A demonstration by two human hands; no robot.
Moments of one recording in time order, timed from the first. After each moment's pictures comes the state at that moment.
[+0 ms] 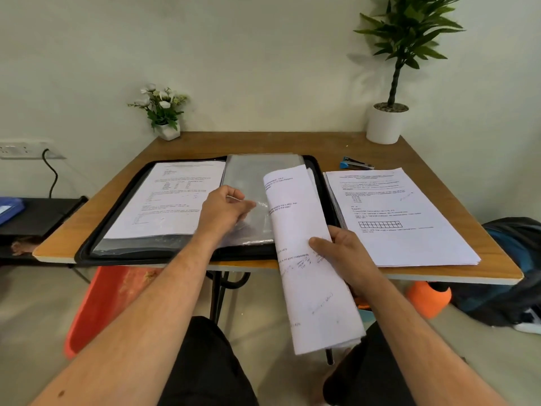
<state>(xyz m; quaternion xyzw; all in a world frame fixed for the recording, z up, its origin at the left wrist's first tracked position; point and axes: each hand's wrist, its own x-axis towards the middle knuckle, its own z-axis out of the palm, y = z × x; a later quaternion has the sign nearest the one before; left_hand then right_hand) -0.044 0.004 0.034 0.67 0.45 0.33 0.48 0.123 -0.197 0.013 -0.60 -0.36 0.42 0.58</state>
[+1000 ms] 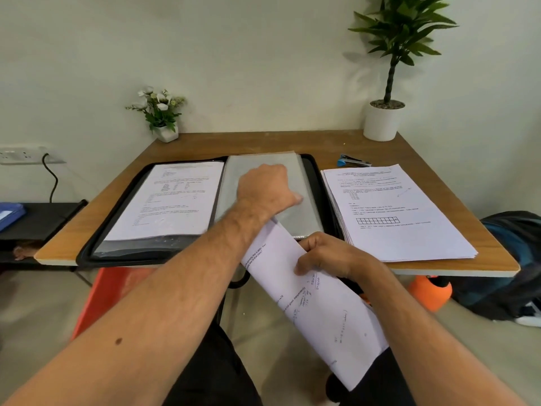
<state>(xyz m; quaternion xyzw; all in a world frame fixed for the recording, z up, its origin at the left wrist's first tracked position) 0.030 -0.034 0.084 0.90 0.42 0.14 0.03 0.119 -0.177 0.019 -0.66 -0.47 0.50 0.32</state>
